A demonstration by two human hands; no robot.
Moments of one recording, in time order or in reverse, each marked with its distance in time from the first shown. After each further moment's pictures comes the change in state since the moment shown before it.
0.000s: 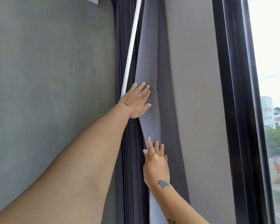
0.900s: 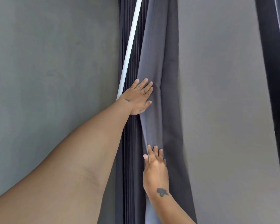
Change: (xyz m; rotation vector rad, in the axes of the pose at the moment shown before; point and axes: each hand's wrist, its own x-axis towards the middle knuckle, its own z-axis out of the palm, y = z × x) left_hand 0.049 -0.020 0.059 0.063 0.015 0.002; right_hand 0.062 0.032 0.079 0.098 0.074 -0.037
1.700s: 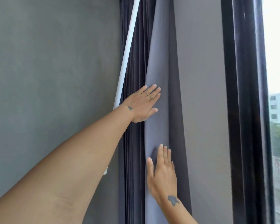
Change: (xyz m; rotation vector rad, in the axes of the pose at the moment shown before) left_hand -0.093 0.047 -0.062 -0.014 -0.013 0.108; right_hand -0.112 -0.014 -0.076 0.032 -0.025 0.032
